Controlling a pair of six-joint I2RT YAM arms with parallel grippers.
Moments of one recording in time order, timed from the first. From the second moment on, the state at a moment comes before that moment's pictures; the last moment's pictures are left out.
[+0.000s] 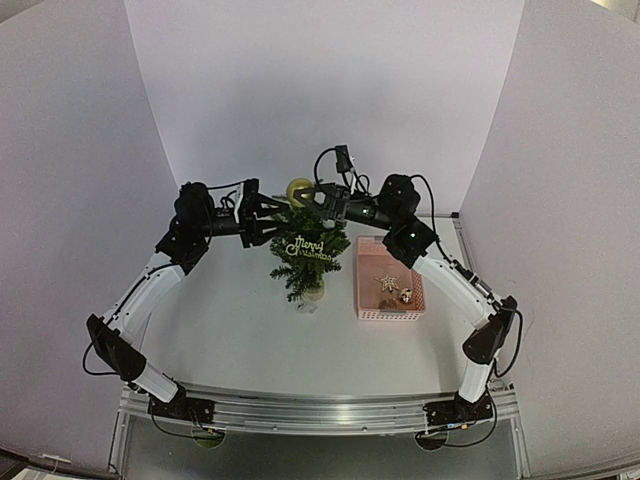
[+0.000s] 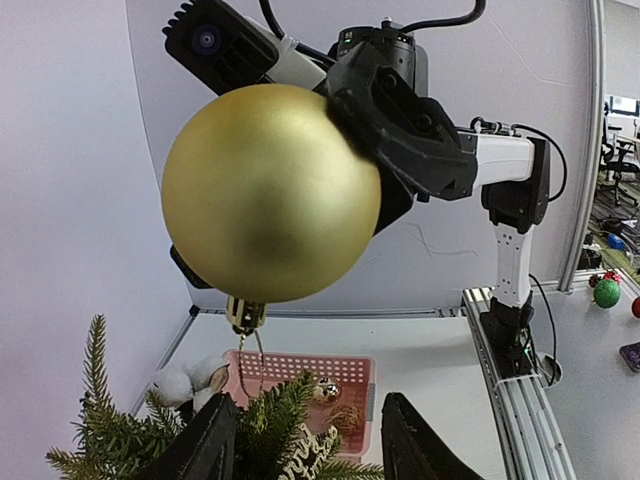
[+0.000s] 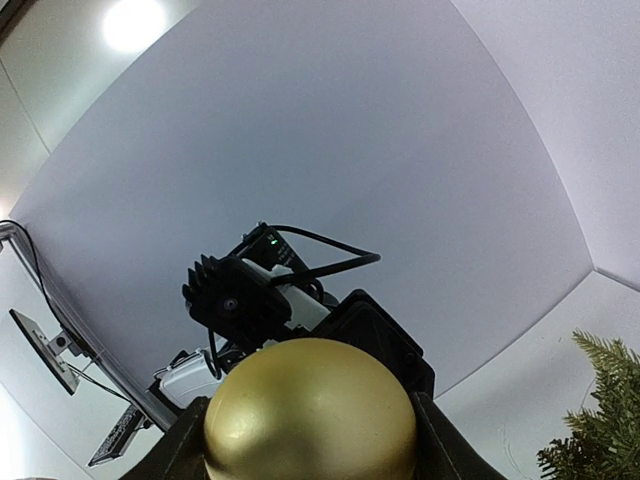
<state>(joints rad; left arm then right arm) -0.53 1.54 1.62 -0.02 0.95 0.08 0.74 1.87 2.04 0.09 -0.65 0.78</state>
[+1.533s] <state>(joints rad) -0.53 1.57 1.64 0.02 0.92 0.03 0.74 1.88 1.98 0.16 -0.65 0.79</state>
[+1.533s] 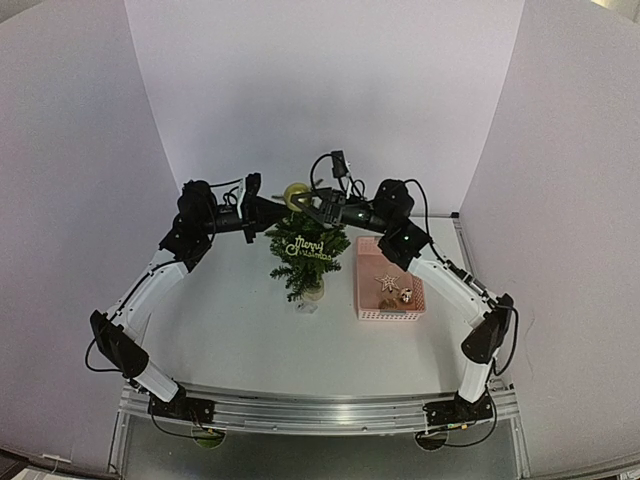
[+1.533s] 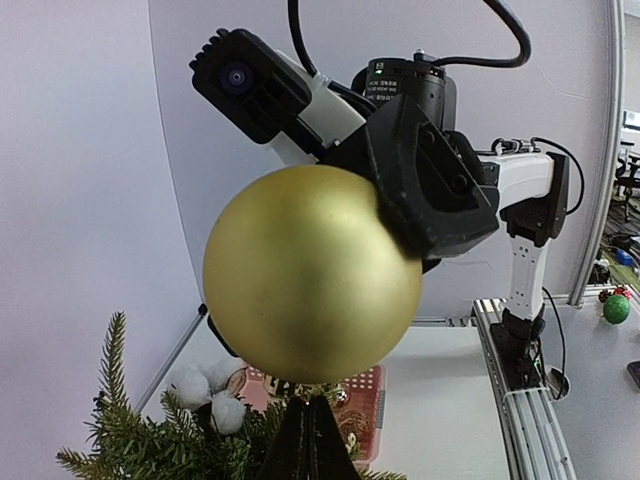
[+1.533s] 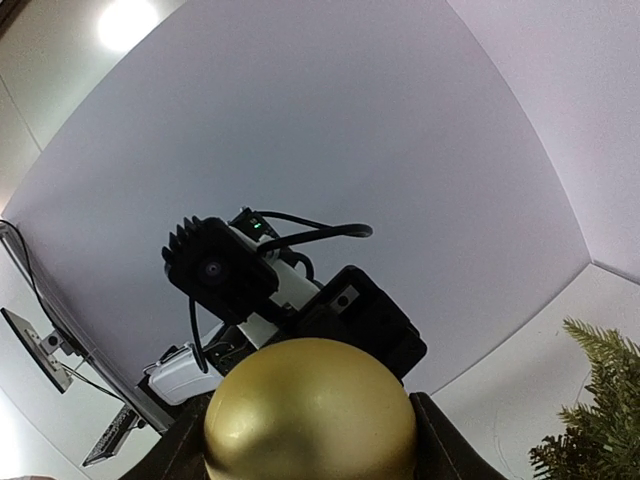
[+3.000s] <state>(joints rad) -0.45 1.45 1.74 -1.10 0.75 1.00 0.82 1.77 1.79 0.00 -0.65 0.51</state>
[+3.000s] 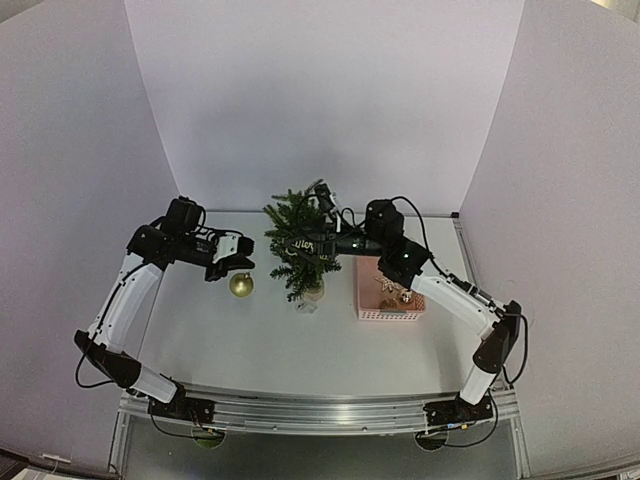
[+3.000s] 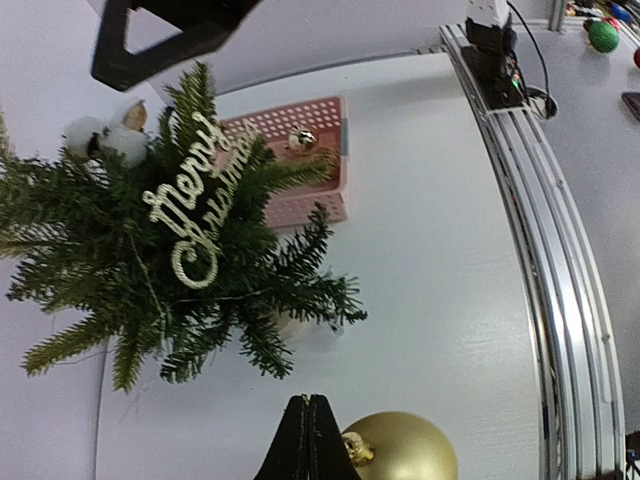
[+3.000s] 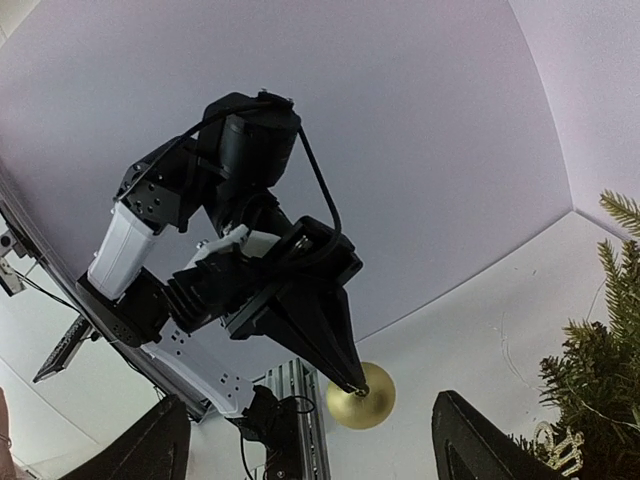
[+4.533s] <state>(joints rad) -0.45 1.69 1.64 -1.06 0.80 1.39 0.82 1.74 1.73 0.00 -0.65 0.44</state>
